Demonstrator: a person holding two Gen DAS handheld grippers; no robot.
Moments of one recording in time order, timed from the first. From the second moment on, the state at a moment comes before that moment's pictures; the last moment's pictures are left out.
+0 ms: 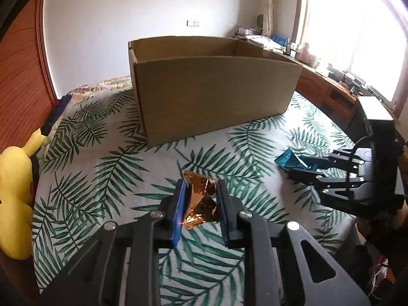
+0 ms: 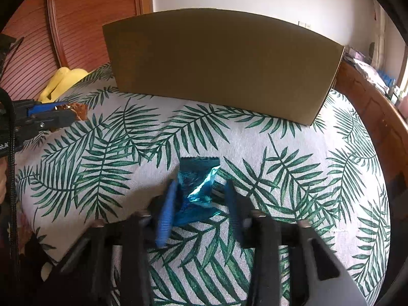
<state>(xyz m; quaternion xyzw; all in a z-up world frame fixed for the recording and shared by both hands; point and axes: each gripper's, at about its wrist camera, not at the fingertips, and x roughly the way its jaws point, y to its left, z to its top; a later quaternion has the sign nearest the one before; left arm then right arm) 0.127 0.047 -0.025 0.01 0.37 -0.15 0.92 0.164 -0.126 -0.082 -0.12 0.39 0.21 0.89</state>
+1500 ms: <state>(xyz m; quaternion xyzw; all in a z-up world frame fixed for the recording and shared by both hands) 0.169 -0.001 0.042 0.00 0.31 -0.17 0.94 0.163 -0.200 0.006 -0.04 0.29 0.22 0.93</state>
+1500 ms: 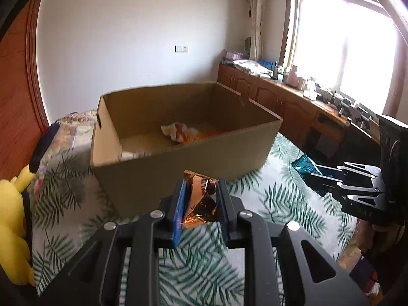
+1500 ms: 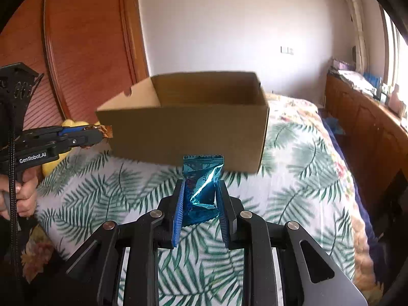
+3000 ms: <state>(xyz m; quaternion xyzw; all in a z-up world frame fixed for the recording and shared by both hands) 0.281 0.028 0.033 -0.03 0.31 -0.12 0.94 0.285 -0.134 0.036 -0.08 0.26 0.27 0.92</state>
